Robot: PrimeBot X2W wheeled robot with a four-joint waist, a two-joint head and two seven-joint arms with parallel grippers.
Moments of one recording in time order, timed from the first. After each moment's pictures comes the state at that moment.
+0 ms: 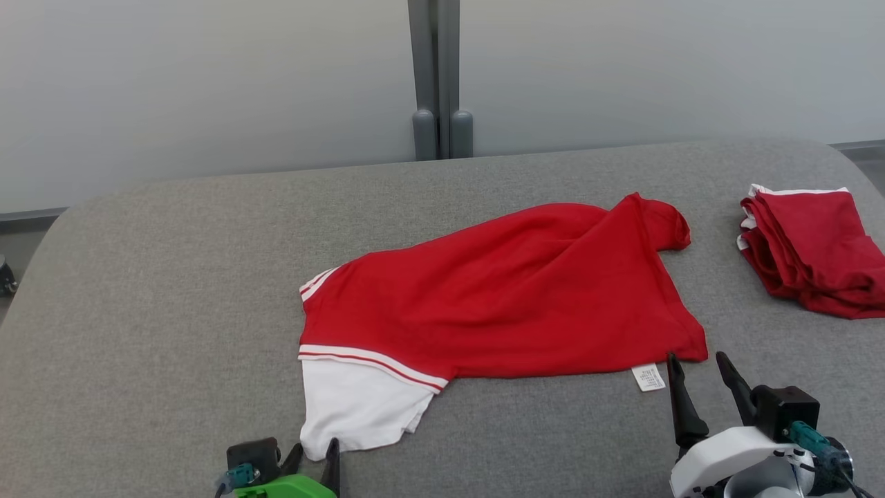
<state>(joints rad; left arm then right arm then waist) -0.15 0.05 -0.33 0.80 -0.51 -0.02 -0.16 -0.03 -0.05 -0.03 0.40 0.16 0.13 -0.26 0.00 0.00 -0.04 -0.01</state>
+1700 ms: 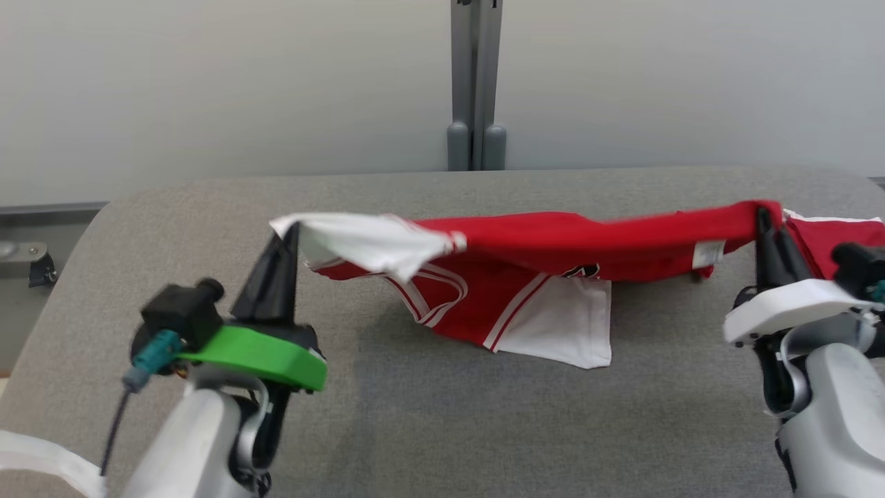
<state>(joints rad) -0.30 0.18 -0.37 0.23 -0.55 -0.01 -0.22 -0.39 -0.14 -0.12 0.57 0.28 0.13 -0.24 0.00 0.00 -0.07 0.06</state>
